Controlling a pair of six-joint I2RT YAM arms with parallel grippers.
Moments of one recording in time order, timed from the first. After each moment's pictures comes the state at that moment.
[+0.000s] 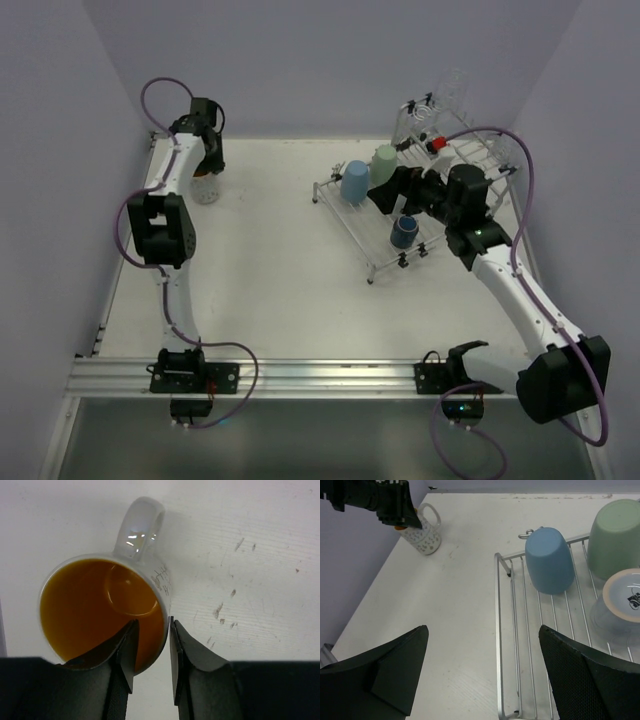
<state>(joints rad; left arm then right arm) -0.04 2.23 2.09 -0.88 -0.22 -0.13 0.28 1.15 0.97 -0.08 -0.37 0.38</state>
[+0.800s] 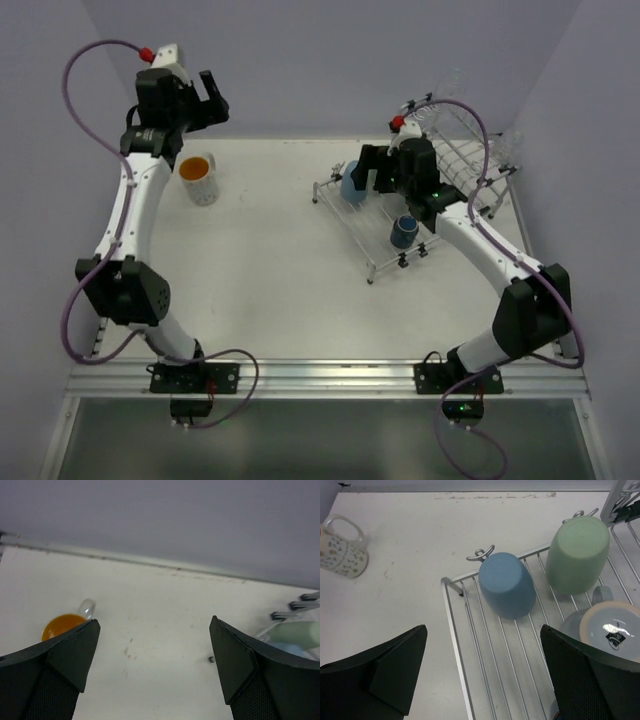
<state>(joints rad) -0.03 1.75 1.84 -0.53 0.02 -0.27 0.42 1.48 1.21 -0.14 0.00 0.33</state>
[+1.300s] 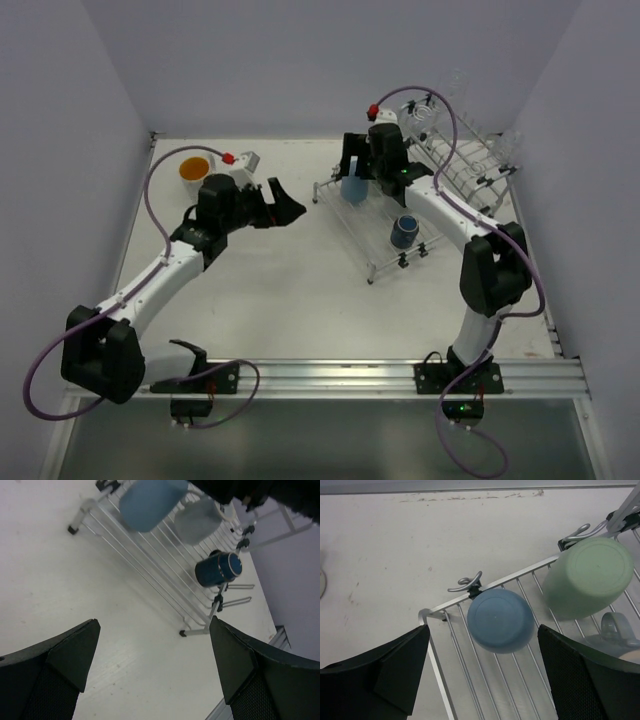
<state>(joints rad) -0.34 1.26 0.93 -0.03 0.36 -0.56 0.45 1.80 1.50 -0.20 0.15 0.35</state>
